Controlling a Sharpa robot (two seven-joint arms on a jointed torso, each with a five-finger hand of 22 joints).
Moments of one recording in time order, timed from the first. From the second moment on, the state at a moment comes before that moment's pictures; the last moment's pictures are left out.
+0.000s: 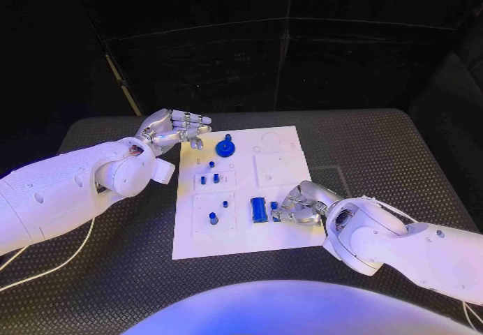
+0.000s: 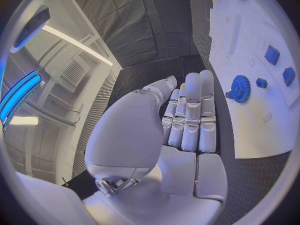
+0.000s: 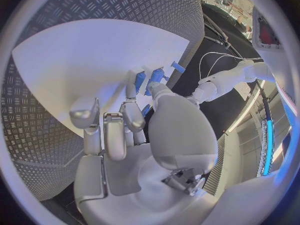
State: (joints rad) left arm 1.07 -0.83 0.06 1.38 -0.24 -0.13 0.29; left_hand 1.45 -0.15 0.40 0.10 0.12 1.00 0.19 0.09 0.07 1.11 0.11 0.18 0.08 1.21 0.03 0.86 0.46 0.17 1.11 0.13 0.54 0.88; right arm 0.76 -0.95 0.11 1.88 -1.36 -0.43 -0.55; right_hand 1.17 -0.14 0.05 0.29 0.43 1.04 0.06 0.39 0.34 1.40 -0.02 1.18 1.23 1.47 -0.08 1.52 1.31 0.12 1.30 0.03 1.25 1.02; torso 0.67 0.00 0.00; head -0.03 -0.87
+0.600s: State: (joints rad) left arm 1.07 -0.83 0.06 1.38 -0.24 -0.13 0.29; left_hand 1.45 -0.15 0.40 0.10 0.12 1.00 0.19 0.09 0.07 1.11 0.11 0.18 0.08 1.21 0.03 0.86 0.46 0.17 1.11 0.13 0.54 0.88; right arm 0.76 -0.96 0.11 1.88 -1.38 -0.43 -0.55; right_hand 1.21 -0.10 -0.06 0.28 0.27 1.04 0.06 0.39 0.36 1.39 -0.01 1.17 1.22 1.47 -0.08 1.51 1.31 0.12 1.29 0.04 1.24 1.00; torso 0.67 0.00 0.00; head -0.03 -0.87
